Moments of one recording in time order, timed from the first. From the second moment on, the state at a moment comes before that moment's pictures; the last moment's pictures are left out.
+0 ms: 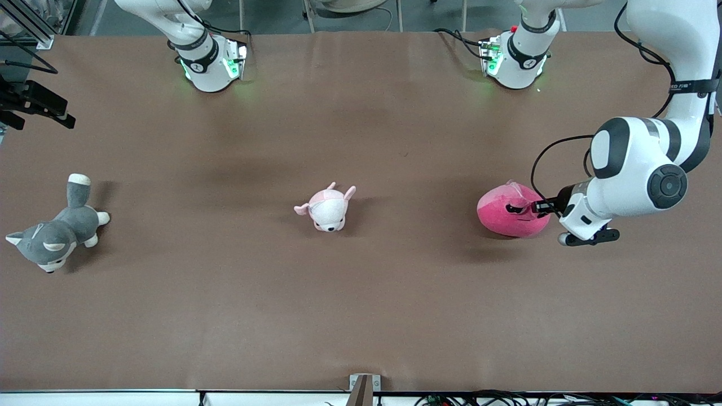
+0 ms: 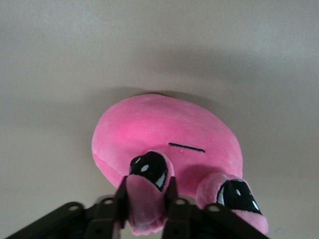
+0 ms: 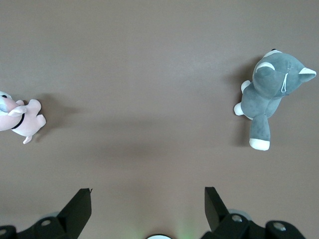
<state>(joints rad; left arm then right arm) 0.00 0.31 -0.10 -1.88 -0.10 1.97 -0.19 0.02 -0.08 -0.08 -1.55 0.03 1.44 -0.05</state>
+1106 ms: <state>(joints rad) -0.01 0.28 -0.41 -1.49 -0.15 1.69 -0.68 -0.04 0.13 -0.09 -1.56 0.03 1.56 0.00</state>
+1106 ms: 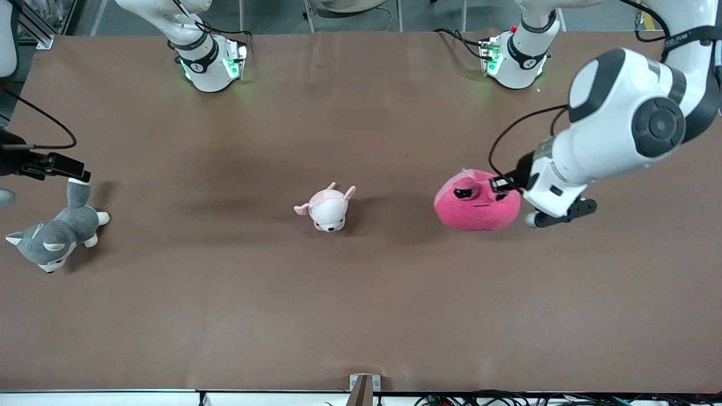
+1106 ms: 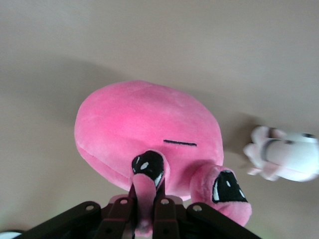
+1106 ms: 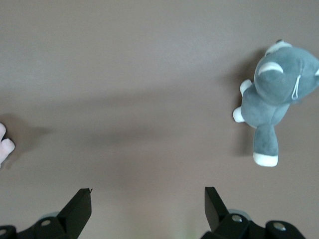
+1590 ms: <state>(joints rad) -0.18 0.29 -0.55 -1.38 -0.15 1.71 -0.96 0.03 0.12 -0.07 -1.55 0.15 1.44 0.49</state>
